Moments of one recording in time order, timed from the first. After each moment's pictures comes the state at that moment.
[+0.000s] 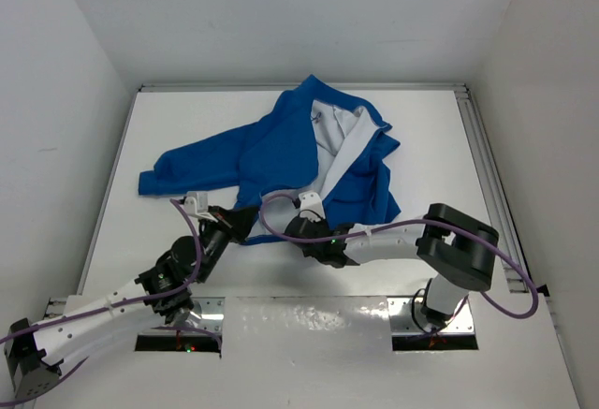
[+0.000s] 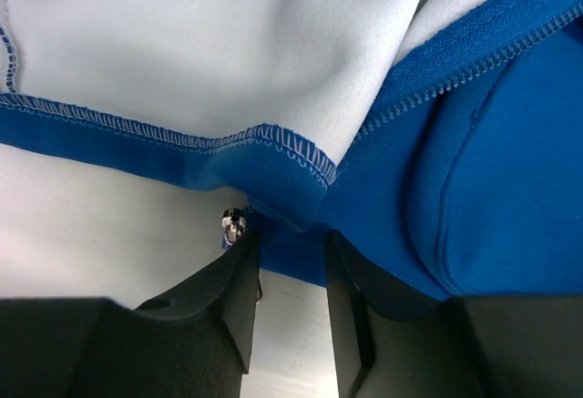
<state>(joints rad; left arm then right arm) -0.96 0.41 0.16 0.23 -0.55 -0.66 1.14 1.67 0.76 -0.11 0.54 0.64</state>
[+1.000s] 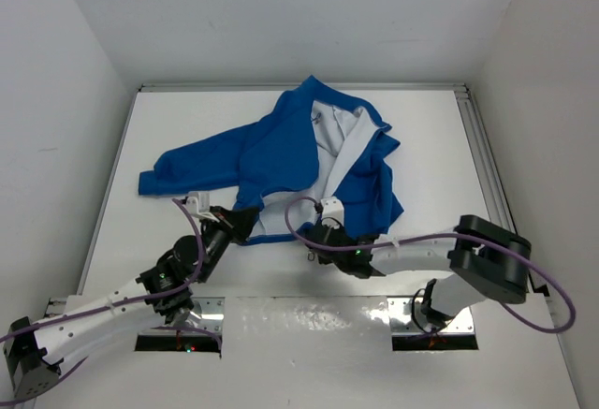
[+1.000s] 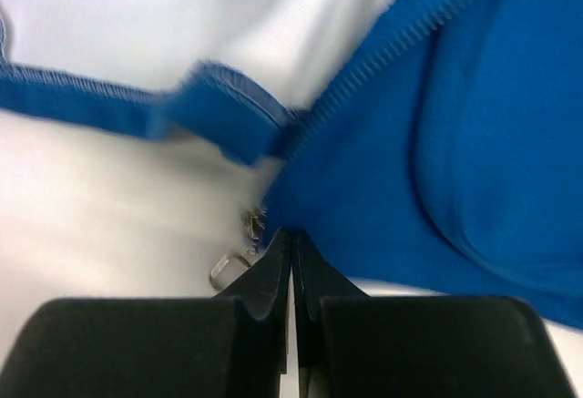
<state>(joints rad) -0.96 0.43 0.16 0.22 -0.55 -0.68 1.15 1.54 0.57 0.00 0.51 0.75</state>
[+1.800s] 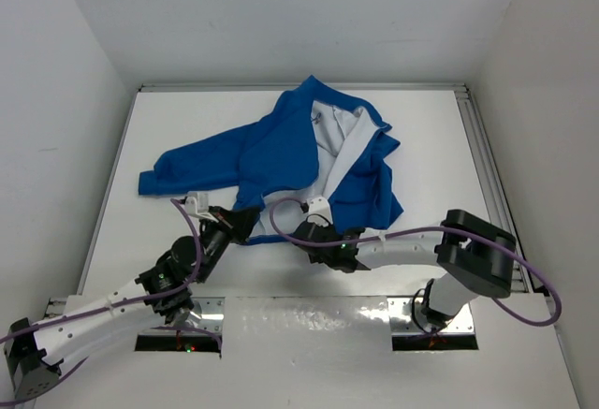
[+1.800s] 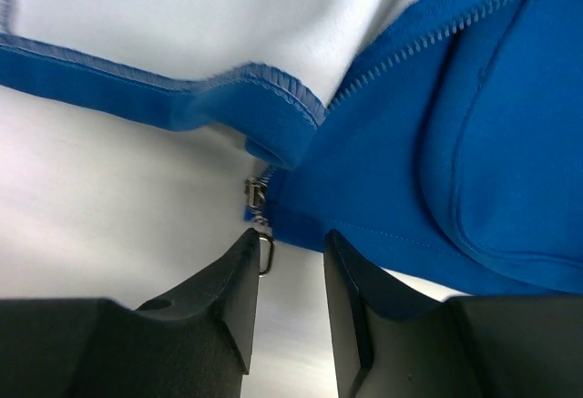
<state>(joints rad) -0.96 0.42 0.16 0.23 -0.52 -0.68 1.16 1.57 0.69 -0.16 0.50 0.69</state>
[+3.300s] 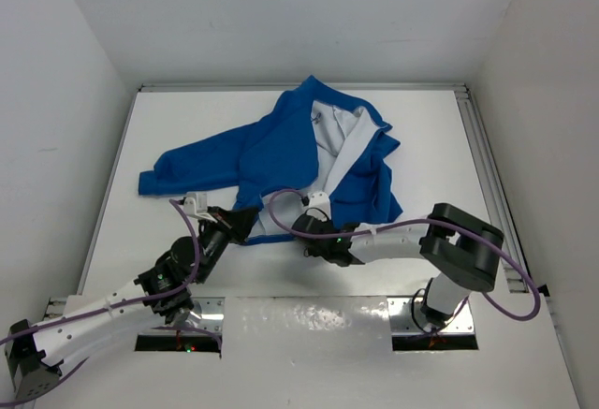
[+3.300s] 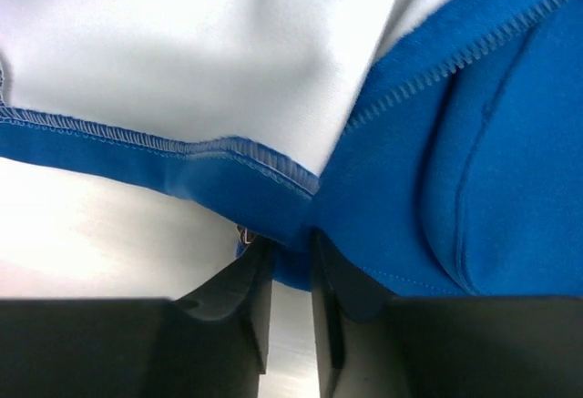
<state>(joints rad) -0.96 0.40 0.16 0.21 -0.54 -0.68 1.11 1.67 0.73 -0.09 0.48 0.72</state>
